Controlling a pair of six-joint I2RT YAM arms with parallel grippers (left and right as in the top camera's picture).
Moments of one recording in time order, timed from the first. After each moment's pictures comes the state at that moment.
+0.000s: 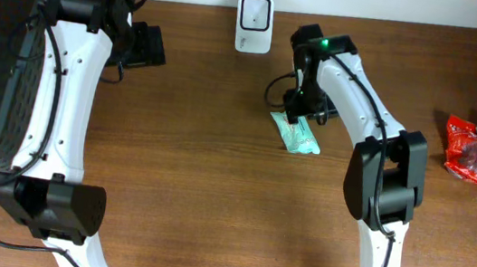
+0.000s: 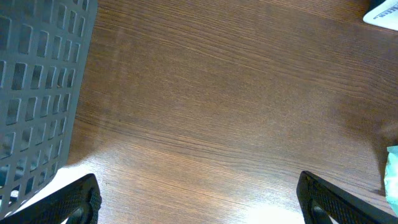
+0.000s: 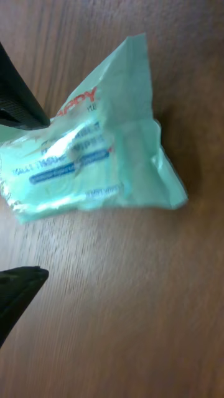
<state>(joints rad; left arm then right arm) -0.10 1.97 2.23 -1.50 -0.15 -0.34 0.30 2.31 2.01 -1.28 0.06 0.04</state>
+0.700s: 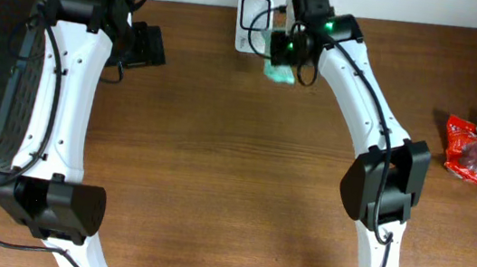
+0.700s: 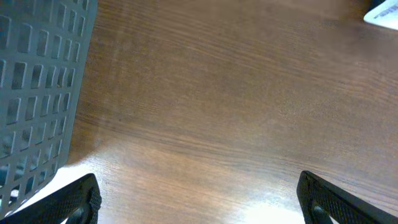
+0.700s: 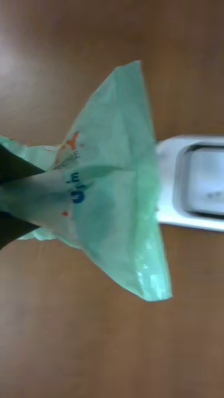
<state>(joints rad) -0.10 1.97 2.22 -1.50 -0.15 -0.34 0.32 2.32 2.26 -0.91 -0.10 0.21</state>
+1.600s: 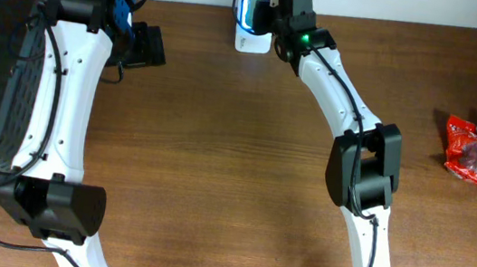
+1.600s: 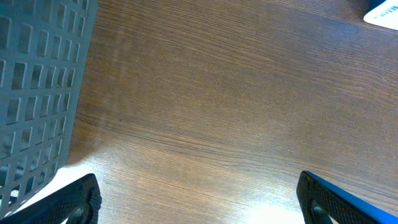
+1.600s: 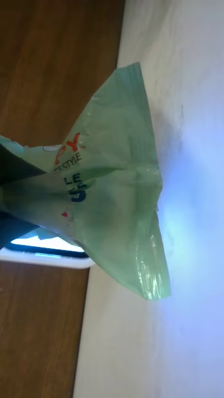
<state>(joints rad) -0.10 1.97 2.22 -1.50 -0.15 -0.34 0.33 2.48 2.25 -0.28 -0.05 0.22</state>
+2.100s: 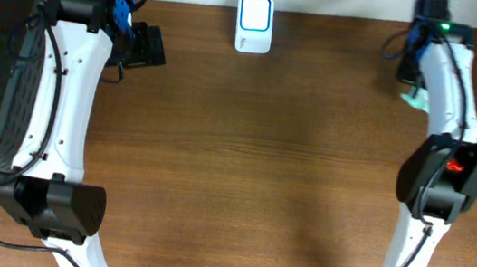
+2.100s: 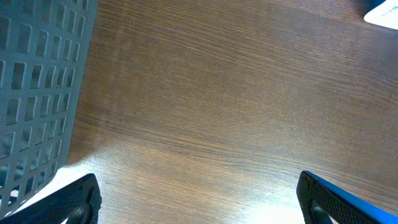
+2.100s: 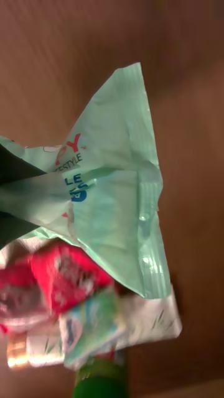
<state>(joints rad) -0.10 1.97 2.22 -1.50 -0.15 -0.34 -0.15 2.37 2.25 -1.16 0.47 0.22</state>
